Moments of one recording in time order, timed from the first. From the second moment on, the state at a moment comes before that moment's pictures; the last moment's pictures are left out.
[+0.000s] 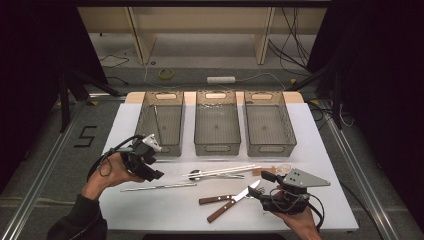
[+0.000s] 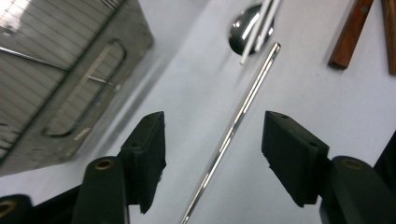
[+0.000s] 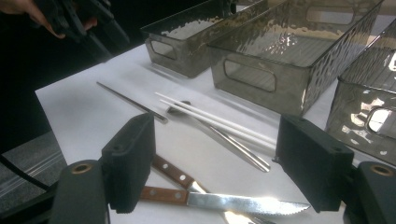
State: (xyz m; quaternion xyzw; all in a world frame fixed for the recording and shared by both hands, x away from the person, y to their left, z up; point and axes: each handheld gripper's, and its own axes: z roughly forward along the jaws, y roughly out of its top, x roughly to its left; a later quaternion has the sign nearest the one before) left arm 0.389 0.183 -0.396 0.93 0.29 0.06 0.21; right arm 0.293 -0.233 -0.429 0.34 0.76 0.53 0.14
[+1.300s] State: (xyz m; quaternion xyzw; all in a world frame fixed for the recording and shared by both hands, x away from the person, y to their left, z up) left arm 0.392 0.153 -0.460 0.97 0.21 0.02 0.10; right arm 0.294 -0.231 -0.430 0.34 0.77 0.53 0.13
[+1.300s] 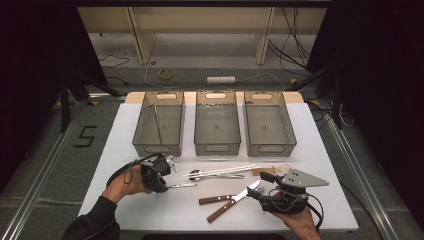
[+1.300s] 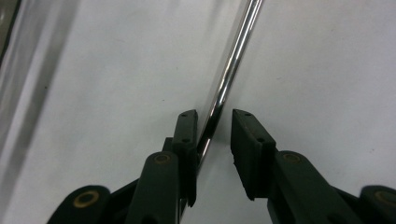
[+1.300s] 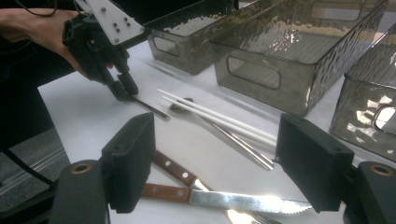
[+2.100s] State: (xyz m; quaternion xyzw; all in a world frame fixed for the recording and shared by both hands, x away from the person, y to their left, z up) left arm 0.387 0.149 -0.462 0.98 0.15 0.02 0.09; right arm 0.294 -0.231 -0.430 0.34 0.77 0.53 0.13
